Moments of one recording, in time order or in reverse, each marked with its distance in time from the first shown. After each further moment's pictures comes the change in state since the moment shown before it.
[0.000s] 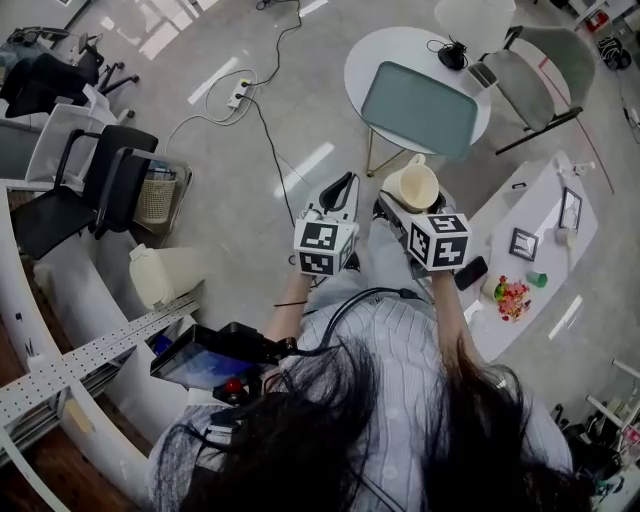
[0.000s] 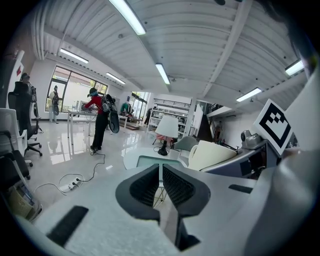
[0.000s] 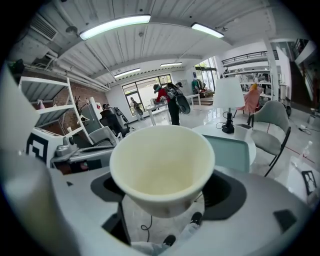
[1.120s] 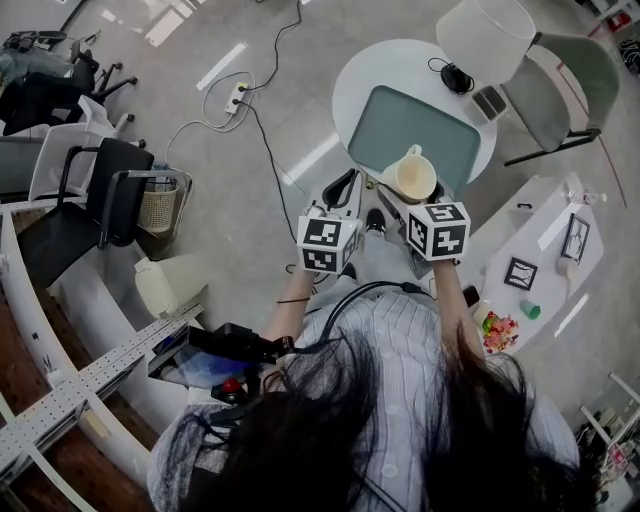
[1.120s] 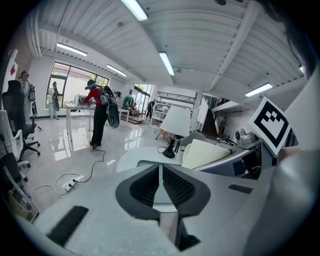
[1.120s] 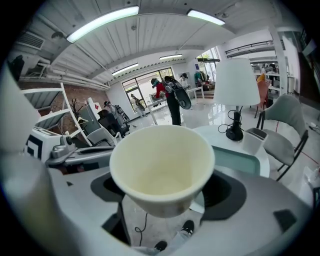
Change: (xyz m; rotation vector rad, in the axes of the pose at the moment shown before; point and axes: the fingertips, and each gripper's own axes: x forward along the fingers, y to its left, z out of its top) left arm 0.151 0.026 0.031 -0.019 0.082 0.038; right arm 0.102 -0.104 0.072 0.015 0.070 0.071
